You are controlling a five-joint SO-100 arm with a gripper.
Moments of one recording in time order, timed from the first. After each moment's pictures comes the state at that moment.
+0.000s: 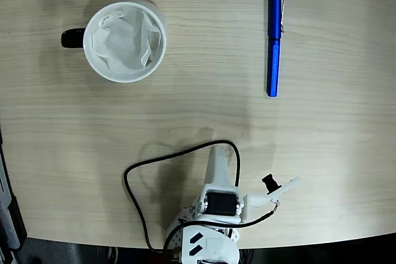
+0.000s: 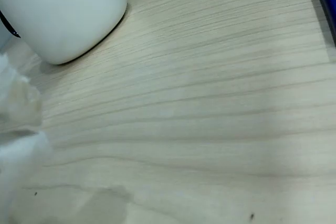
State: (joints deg) arm 0.4 189.2 173.2 65.2 5.3
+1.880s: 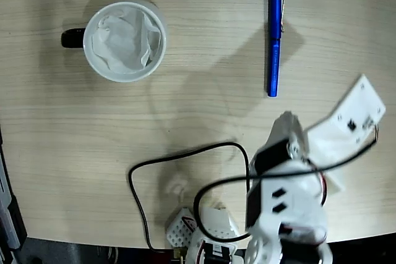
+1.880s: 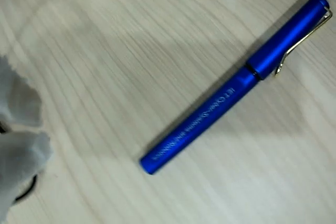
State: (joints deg) arm 14.9 95.9 88.2 76.7 -68.0
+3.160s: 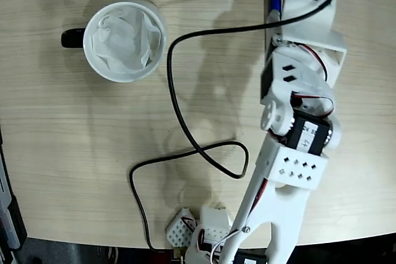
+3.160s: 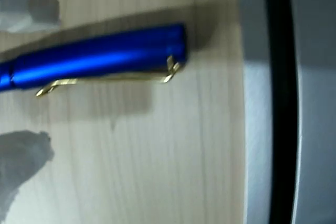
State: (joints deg) arm 13.1 56.2 65.3 53.8 -104.6
